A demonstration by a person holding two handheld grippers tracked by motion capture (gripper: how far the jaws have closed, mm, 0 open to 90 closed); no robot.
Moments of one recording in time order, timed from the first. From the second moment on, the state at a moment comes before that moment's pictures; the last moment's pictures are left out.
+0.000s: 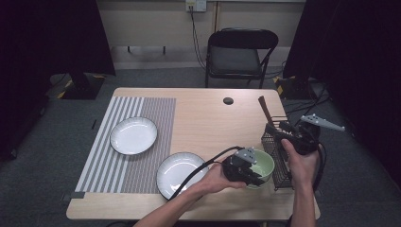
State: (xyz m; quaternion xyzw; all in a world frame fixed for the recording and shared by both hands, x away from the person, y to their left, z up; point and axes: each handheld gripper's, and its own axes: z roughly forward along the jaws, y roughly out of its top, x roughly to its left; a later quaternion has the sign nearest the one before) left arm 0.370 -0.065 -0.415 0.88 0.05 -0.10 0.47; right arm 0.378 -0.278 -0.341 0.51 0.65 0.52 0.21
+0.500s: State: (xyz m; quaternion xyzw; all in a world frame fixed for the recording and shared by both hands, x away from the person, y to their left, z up) left arm 0.383 -0.062 -0.405 0.85 0.09 -0.16 0.49; right arm 0.378 -0.277 -0.341 0.51 0.65 0.52 0.21
